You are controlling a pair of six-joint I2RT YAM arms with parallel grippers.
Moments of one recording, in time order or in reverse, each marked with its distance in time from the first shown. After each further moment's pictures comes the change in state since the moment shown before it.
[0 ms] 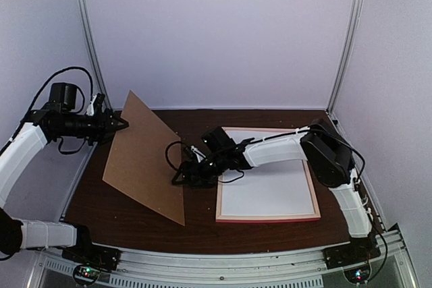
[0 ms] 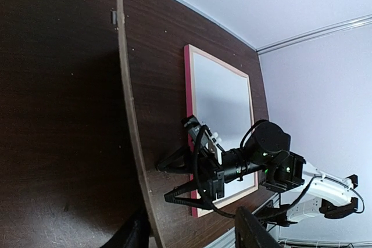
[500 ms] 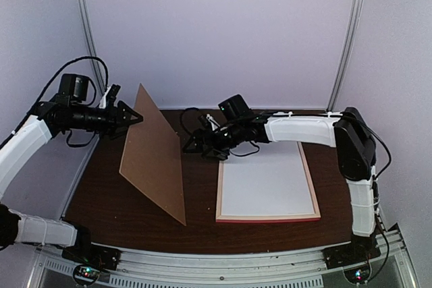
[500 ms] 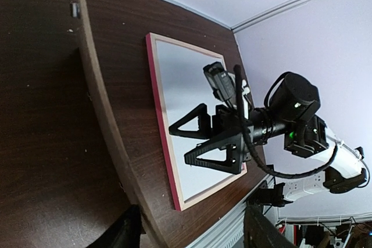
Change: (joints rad) left arm -0.154 0.051 0.076 0.032 -0.003 -0.015; right arm -0.097 -0.191 0.018 -0.156 0.048 -0.027
